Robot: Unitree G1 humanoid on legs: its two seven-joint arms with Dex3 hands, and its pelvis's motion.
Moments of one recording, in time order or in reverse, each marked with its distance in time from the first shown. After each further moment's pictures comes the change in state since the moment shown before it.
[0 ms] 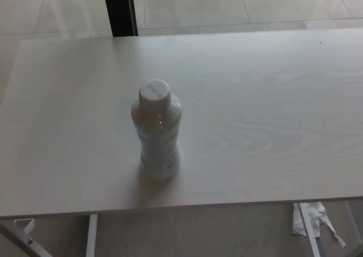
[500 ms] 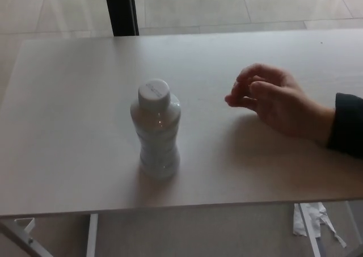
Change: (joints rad) left_arm -0.073 0.159 0.153 -0.438 -0.072 0.078 0.023; right_arm 0.002 0.000 -0.099 -0.137 0.134 0.048 0.049
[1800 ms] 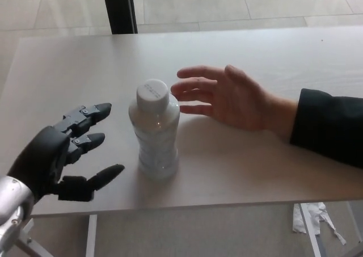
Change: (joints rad) left_arm -0.318 -0.145 -0.847 -0.396 0.113 0.261 -0.009; right_arm -0.019 -0.014 0.000 0.011 0.050 0.048 0.028
